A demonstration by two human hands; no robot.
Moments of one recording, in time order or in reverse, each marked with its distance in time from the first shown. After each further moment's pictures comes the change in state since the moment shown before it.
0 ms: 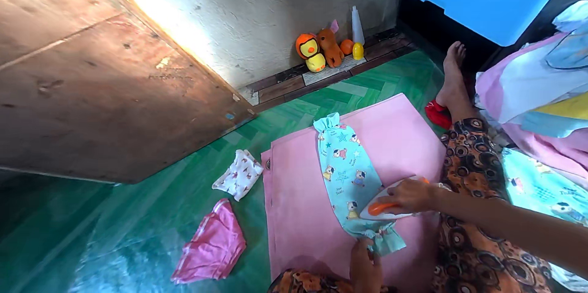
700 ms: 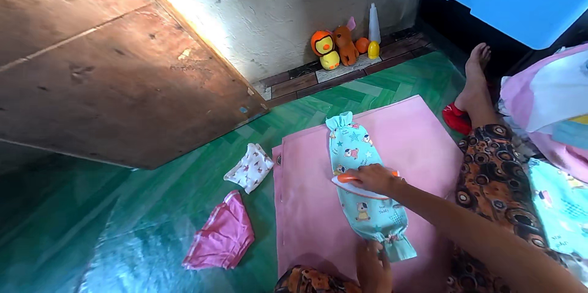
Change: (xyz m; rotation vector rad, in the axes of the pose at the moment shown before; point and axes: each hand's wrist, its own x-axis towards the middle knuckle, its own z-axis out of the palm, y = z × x) left_hand -0.005 0.004 0.003 0.033 0.144 0.036; right_hand 0.120 -0.029 -0.044 0.094 0.149 0.278
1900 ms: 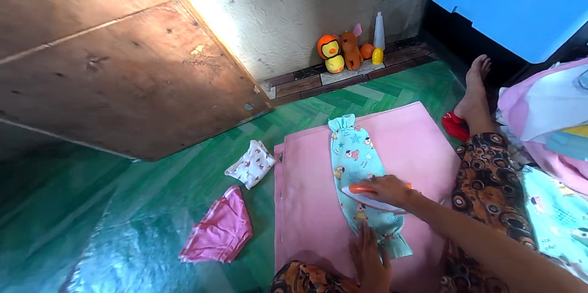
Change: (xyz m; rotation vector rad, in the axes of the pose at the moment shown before) left_hand 0.007 -0.004 0.015 0.109 0.085 0.171; right_hand -0.043 0.010 0.014 -0.019 -0.018 0.013
